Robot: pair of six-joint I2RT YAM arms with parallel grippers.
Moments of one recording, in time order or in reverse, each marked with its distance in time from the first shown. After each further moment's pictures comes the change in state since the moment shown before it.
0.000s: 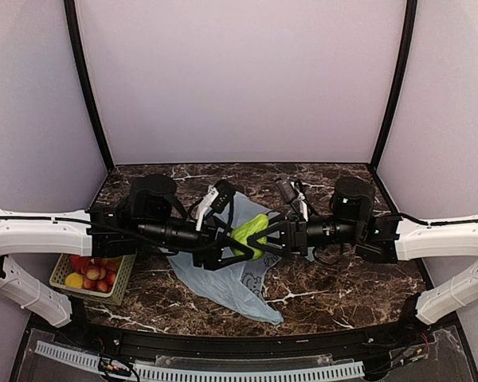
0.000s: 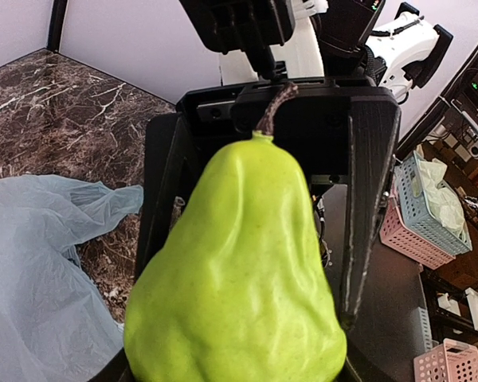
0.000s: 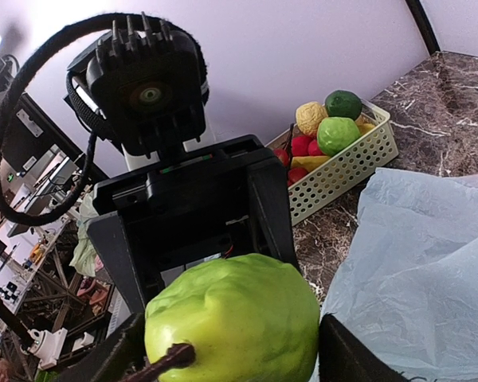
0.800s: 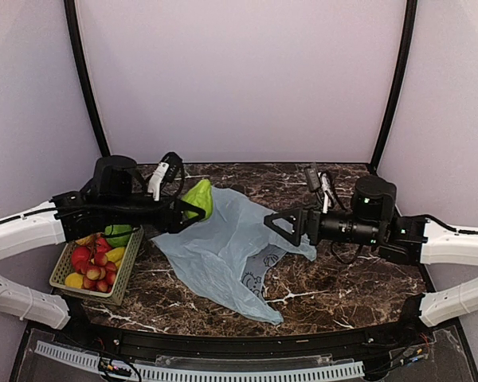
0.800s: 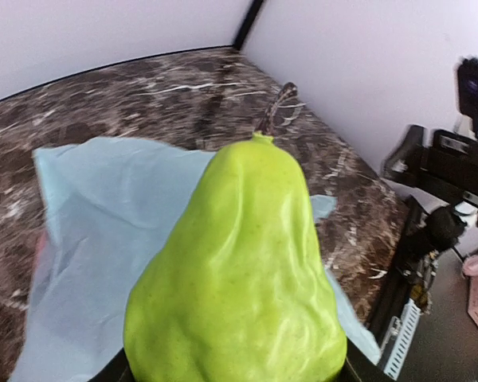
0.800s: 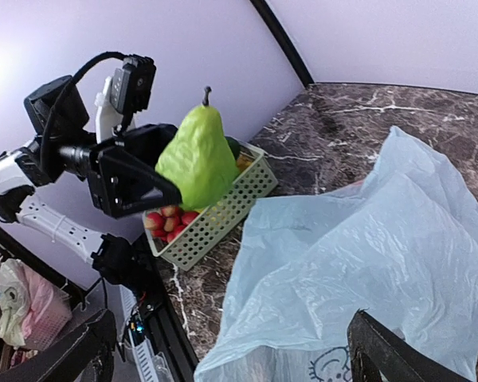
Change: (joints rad) left arm 0.263 -0.182 -0.027 -0.242 -0.158 0.003; right arm -0.003 -0.197 -0.023 -0.230 0.414 -0.018
